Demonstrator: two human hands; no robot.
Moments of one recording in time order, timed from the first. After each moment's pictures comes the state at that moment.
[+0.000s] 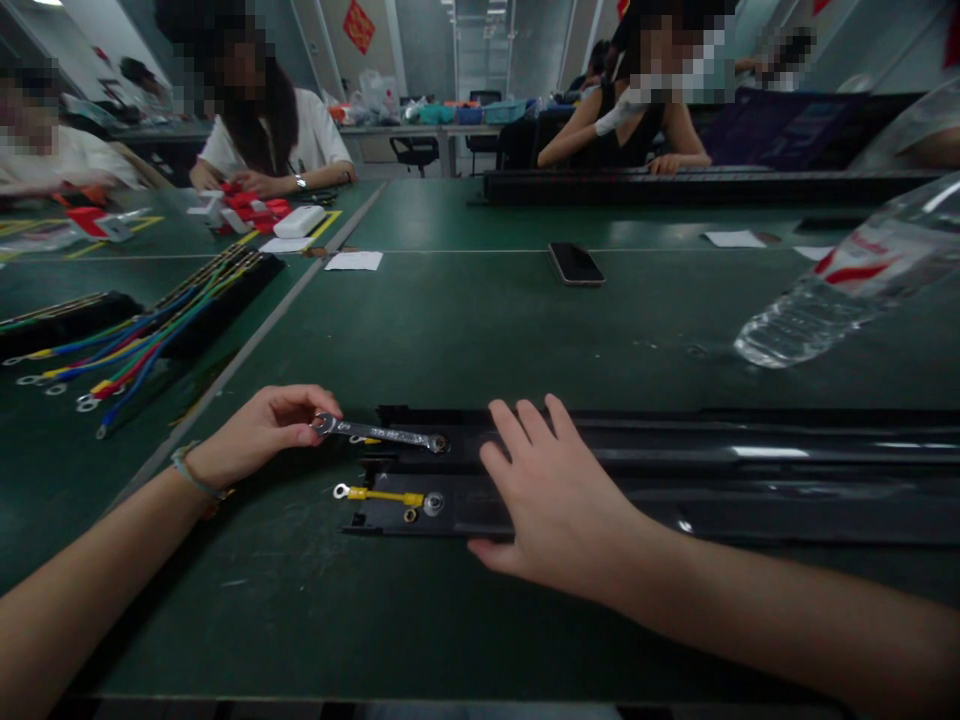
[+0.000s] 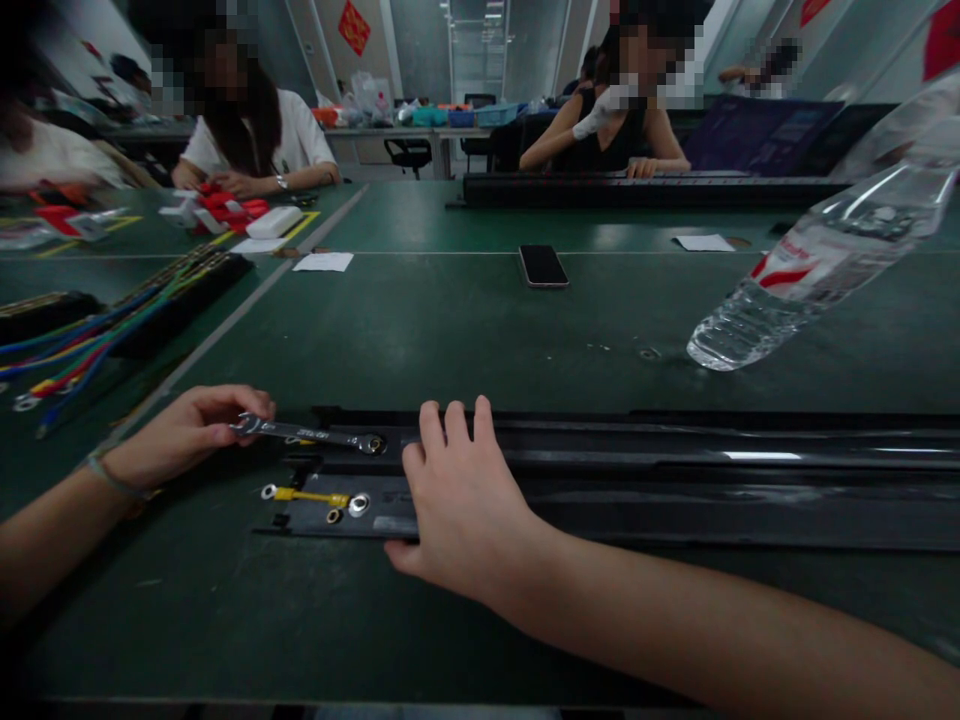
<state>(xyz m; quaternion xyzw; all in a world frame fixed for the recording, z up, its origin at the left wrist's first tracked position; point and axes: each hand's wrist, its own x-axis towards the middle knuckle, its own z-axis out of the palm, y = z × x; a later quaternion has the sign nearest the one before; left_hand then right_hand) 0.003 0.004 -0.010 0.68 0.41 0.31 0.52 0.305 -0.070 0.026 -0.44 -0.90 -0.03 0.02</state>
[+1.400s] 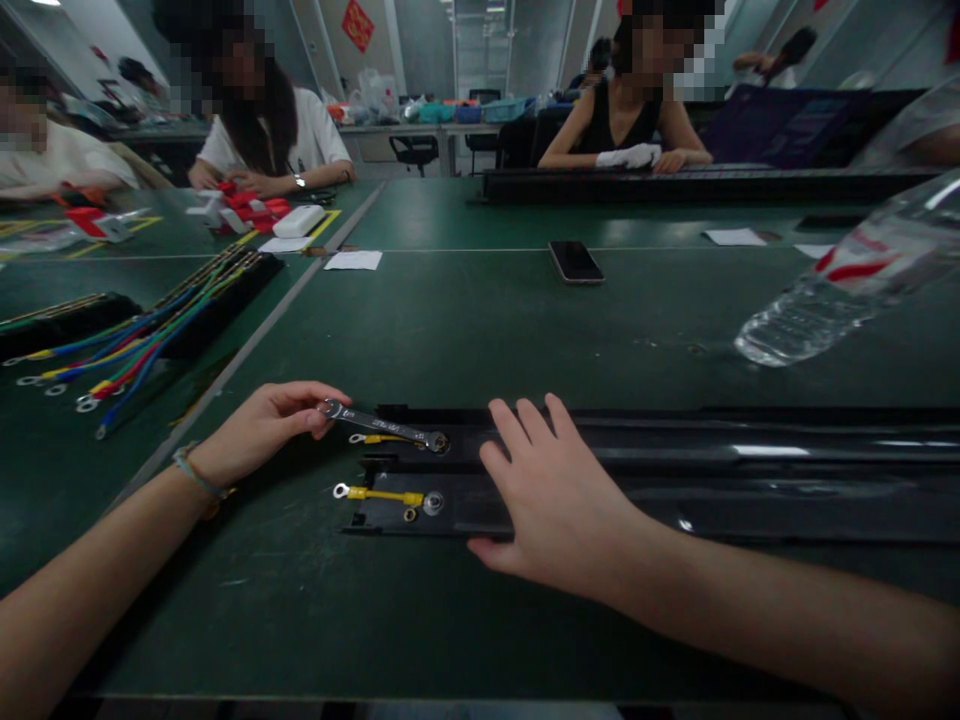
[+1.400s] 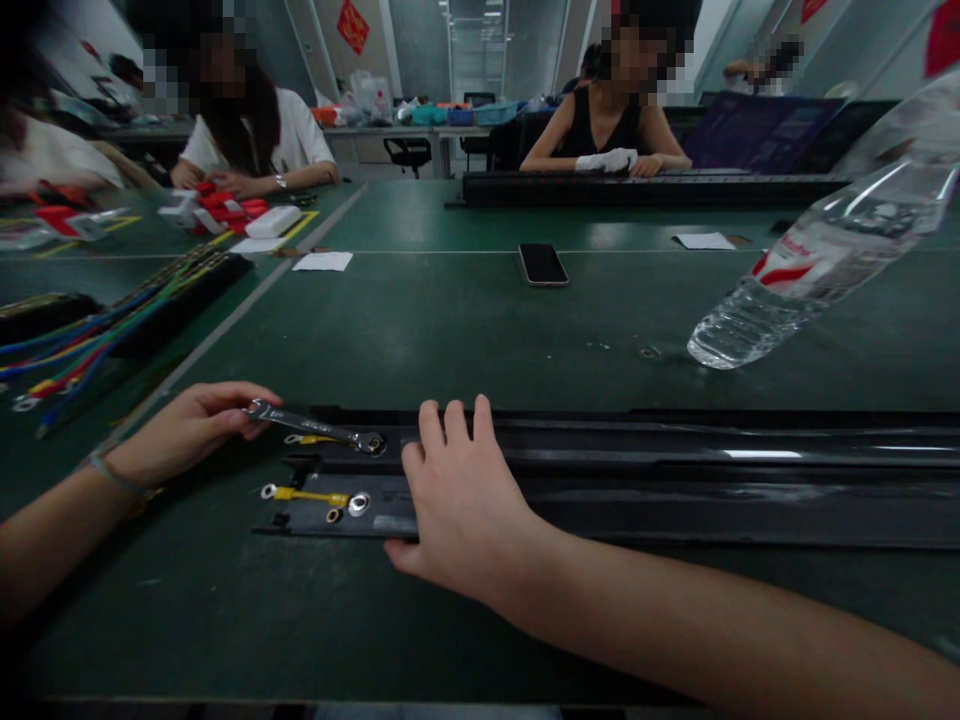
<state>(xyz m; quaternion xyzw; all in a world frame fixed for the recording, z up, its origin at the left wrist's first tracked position) 0.003 0.006 -0.010 0.67 0.47 0.30 0.49 0.306 -0.071 0.025 -0.44 -0.90 -0.04 0.01</state>
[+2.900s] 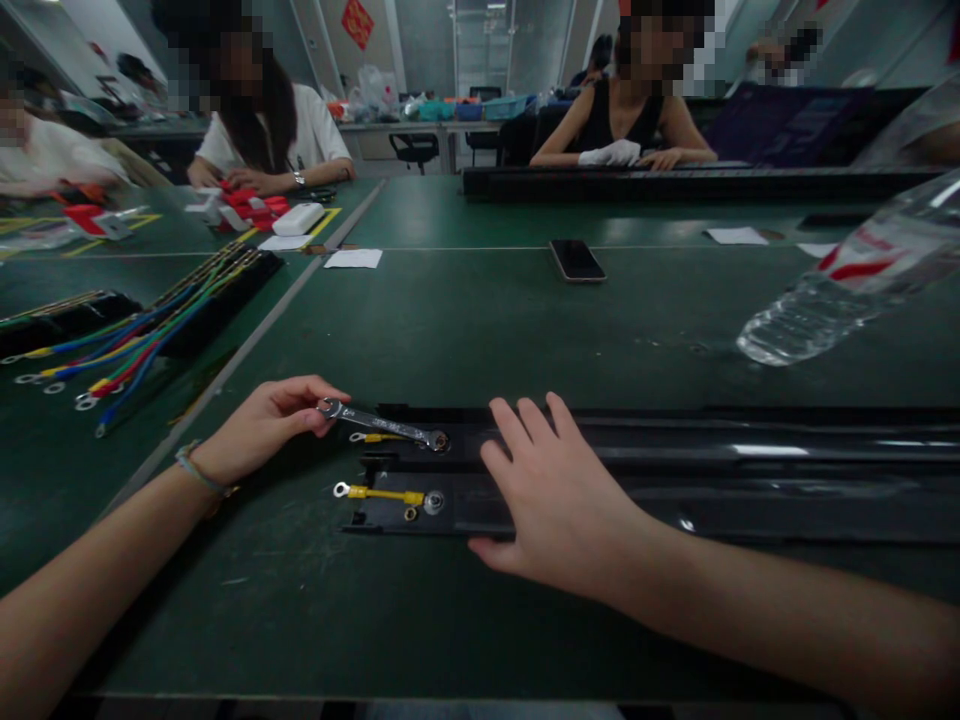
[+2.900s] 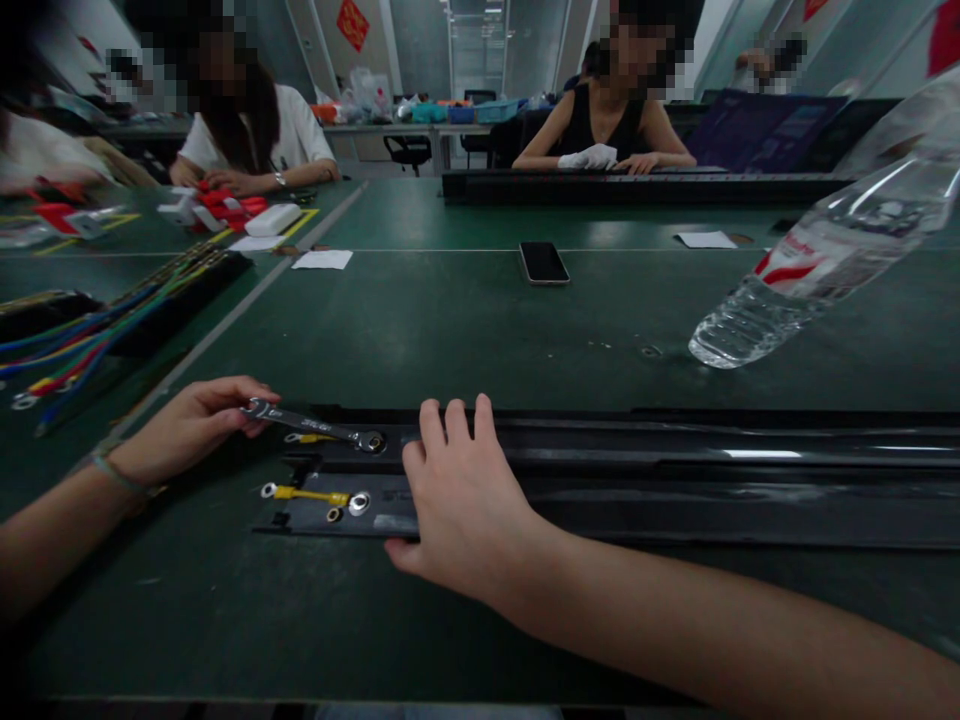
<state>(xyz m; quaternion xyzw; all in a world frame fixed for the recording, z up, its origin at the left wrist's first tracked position) 0.006 0.006 -0.012 0.68 0.43 0.33 0.49 0.306 -0.071 0.026 -0.44 -0.90 -0.04 0.01</state>
